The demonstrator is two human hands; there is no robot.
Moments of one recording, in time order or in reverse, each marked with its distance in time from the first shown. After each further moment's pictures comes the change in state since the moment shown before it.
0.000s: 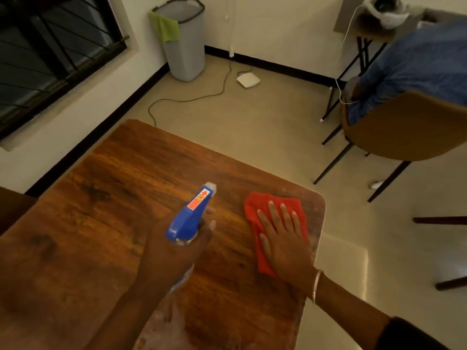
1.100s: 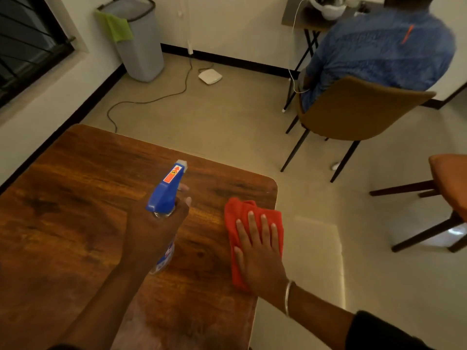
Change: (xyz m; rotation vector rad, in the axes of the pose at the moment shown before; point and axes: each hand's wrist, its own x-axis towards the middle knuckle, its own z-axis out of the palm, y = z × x) left_hand 0.006 0.047 0.052 -0.115 -0.017 0.039; right_hand -0.077 0.011 0.011 0.020 -0.020 0.146
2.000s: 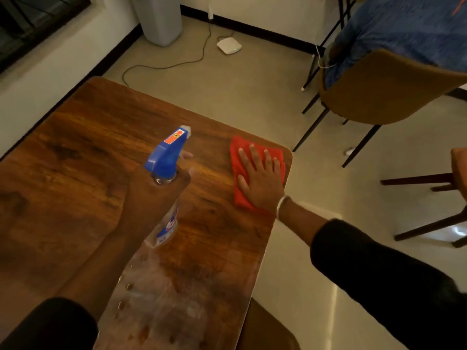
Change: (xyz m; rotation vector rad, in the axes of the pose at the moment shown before) left_hand -0.027 -0.015 -0.032 -0.008 0.007 0.091; right_hand 0.093 0.000 -0.035 0.003 -0.071 -0.097
